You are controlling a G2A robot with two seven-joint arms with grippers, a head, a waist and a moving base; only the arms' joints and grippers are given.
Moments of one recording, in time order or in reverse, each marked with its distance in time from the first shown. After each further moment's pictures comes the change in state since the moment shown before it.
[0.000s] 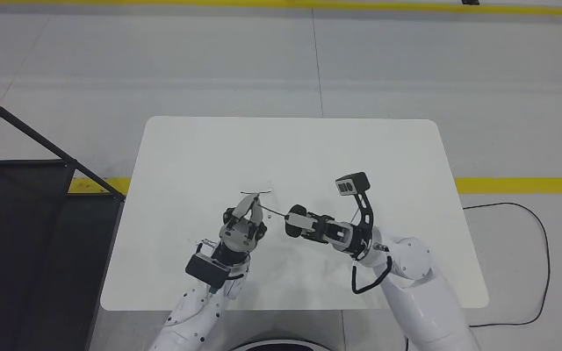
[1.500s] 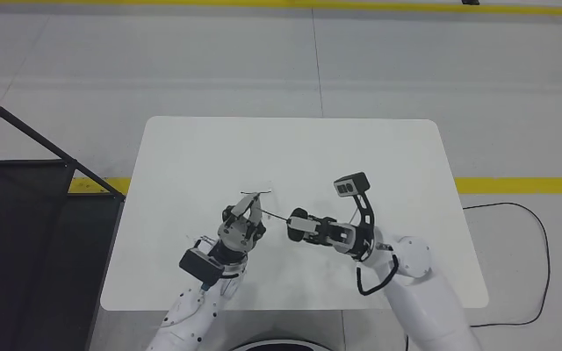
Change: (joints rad) left arm 0.008 0.015 -0.018 -0.042 -0.010 -0.125 -0.026; right arm 0.007 0.016 -0.002 0.009 0.123 0.026 0.096
